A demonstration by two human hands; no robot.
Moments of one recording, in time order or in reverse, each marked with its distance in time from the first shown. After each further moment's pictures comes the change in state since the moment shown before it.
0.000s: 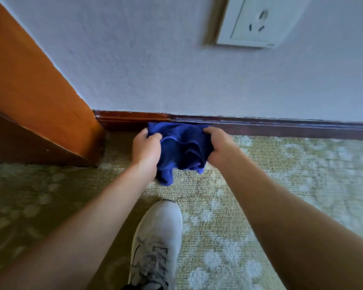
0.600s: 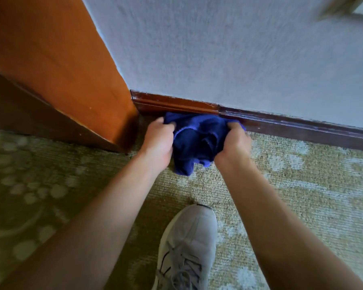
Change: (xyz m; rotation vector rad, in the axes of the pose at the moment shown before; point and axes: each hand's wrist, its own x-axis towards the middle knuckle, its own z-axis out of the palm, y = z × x) left_hand 0.044 -0.003 -0.042 -0.256 -0.042 -0.150; right_hand -0.008 0.037 0.073 0.322 0.086 -0.053
